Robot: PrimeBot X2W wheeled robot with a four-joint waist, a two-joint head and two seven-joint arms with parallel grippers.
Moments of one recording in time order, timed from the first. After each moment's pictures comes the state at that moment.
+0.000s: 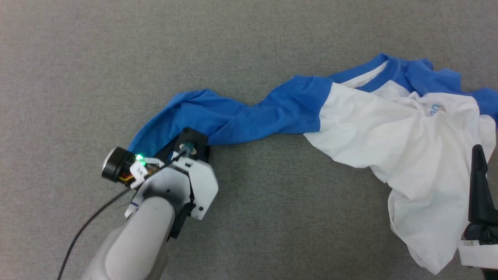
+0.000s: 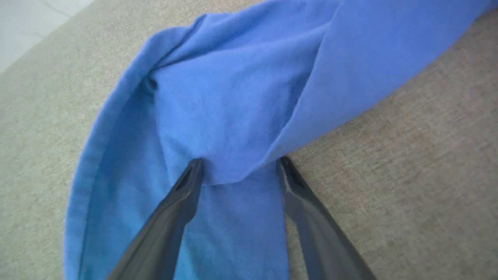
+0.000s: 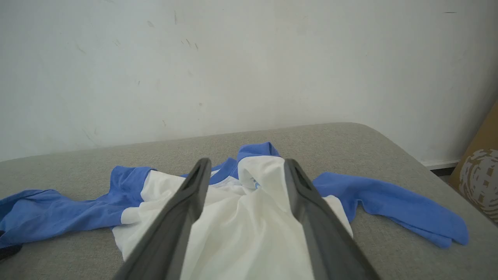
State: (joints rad) left arm -0.40 0.25 -0.43 0.18 0.00 0.06 0.46; right arm 0.14 -0.10 -0.21 -0.37 0.31 0.13 -0.11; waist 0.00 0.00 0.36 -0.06
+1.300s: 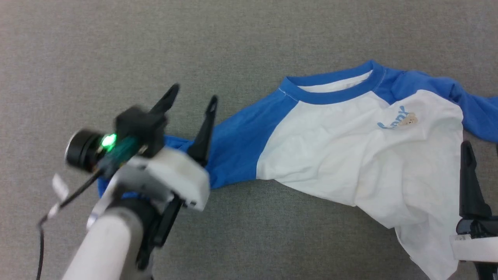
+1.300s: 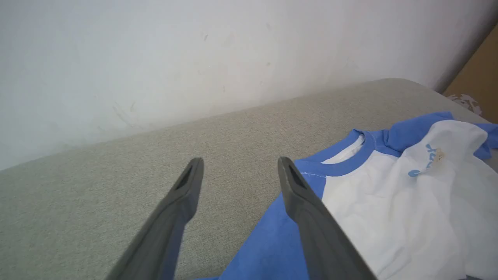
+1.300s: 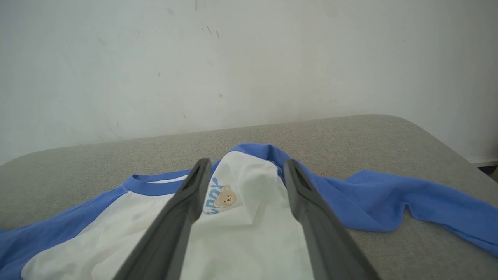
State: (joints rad) left arm -0.29 0.27 -0.30 -0.42 -0.21 0.11 0.43; right arm 0.11 -0.11 -0.19 -0.34 0.32 0.13 -0.09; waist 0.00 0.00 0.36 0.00
